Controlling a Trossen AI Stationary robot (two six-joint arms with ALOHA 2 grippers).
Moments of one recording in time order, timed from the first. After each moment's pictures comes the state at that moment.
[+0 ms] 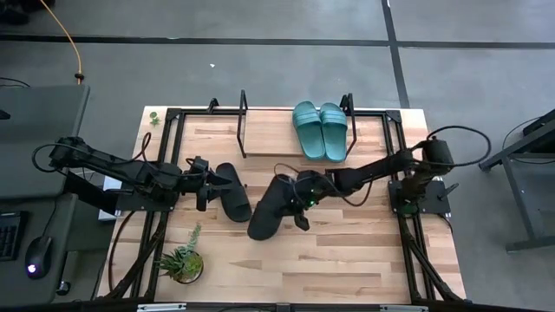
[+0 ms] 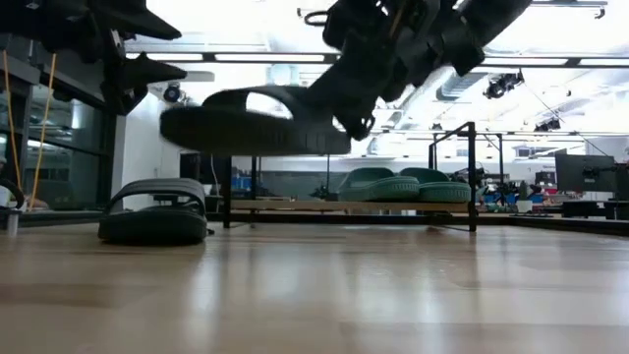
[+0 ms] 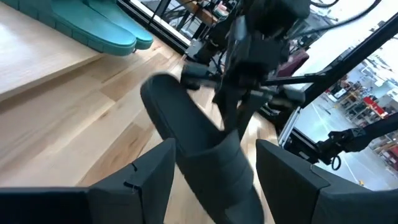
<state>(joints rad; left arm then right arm) -0.14 0.63 0.32 0.05 -0.29 -0.69 0.10 1.72 0.96 0.25 -0.29 0.25</state>
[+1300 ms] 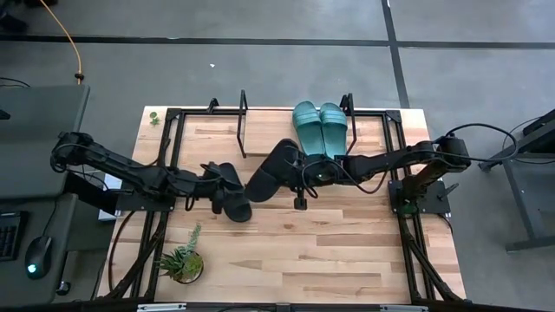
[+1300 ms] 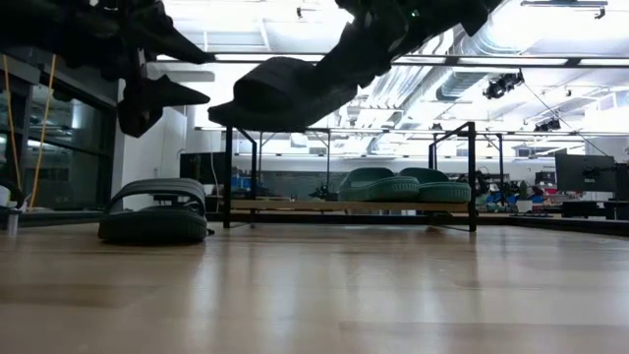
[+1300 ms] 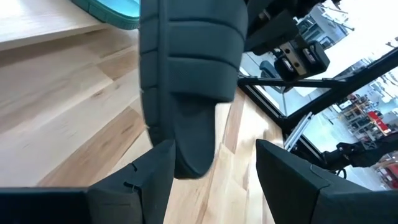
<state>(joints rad) -0.14 0.92 0.32 0.29 -0.31 -0.82 0.05 1.58 1.02 0.08 0.06 -0.11</state>
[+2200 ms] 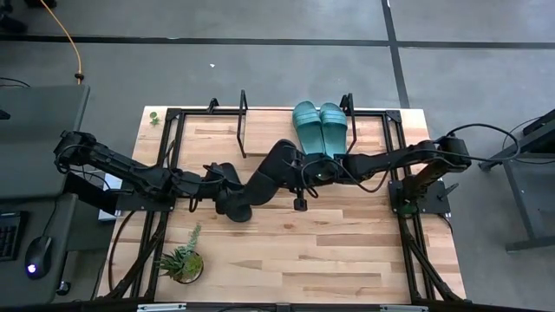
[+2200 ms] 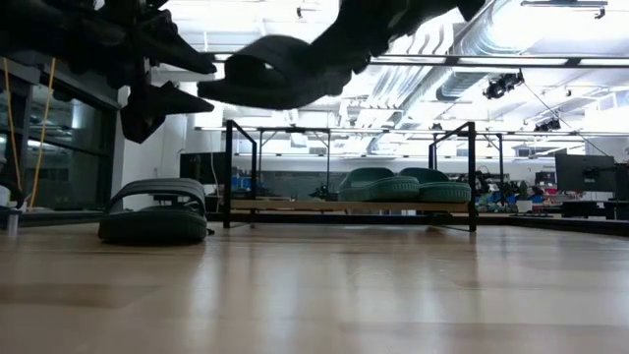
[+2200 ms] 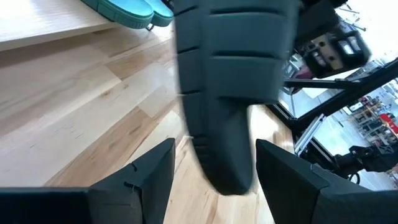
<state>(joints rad) -0.14 0.98 0.32 0.33 -0.33 -0.82 0.06 1.57 1.08 0.02 0.02 -0.11</state>
